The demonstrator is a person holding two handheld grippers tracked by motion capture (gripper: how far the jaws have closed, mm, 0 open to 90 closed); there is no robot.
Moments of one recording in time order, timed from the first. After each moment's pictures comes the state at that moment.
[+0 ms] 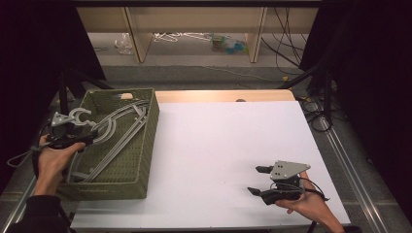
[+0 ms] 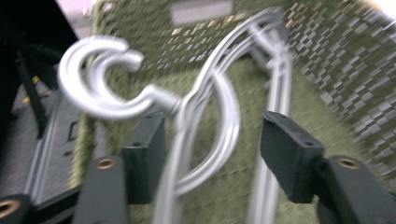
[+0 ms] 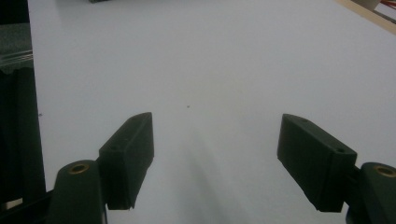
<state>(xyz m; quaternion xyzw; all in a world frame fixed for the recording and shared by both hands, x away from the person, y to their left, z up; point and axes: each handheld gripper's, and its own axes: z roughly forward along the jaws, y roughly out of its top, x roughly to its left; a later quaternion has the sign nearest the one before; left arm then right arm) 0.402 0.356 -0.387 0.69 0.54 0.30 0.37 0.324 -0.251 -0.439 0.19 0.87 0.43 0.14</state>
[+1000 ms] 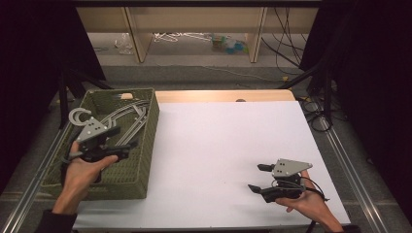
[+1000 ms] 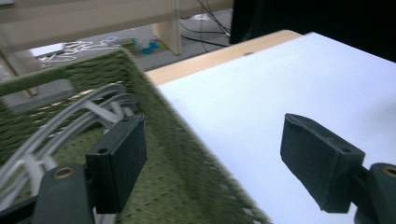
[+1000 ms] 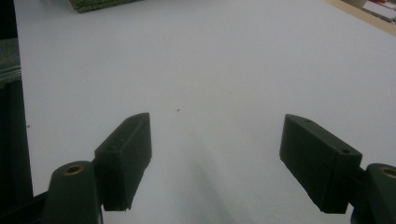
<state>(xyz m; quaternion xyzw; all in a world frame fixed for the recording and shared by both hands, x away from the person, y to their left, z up) 0.354 0.248 -0.361 0.73 0.40 0.26 0.48 0.328 -0.256 -0.443 0.22 0.86 0.44 0.14</state>
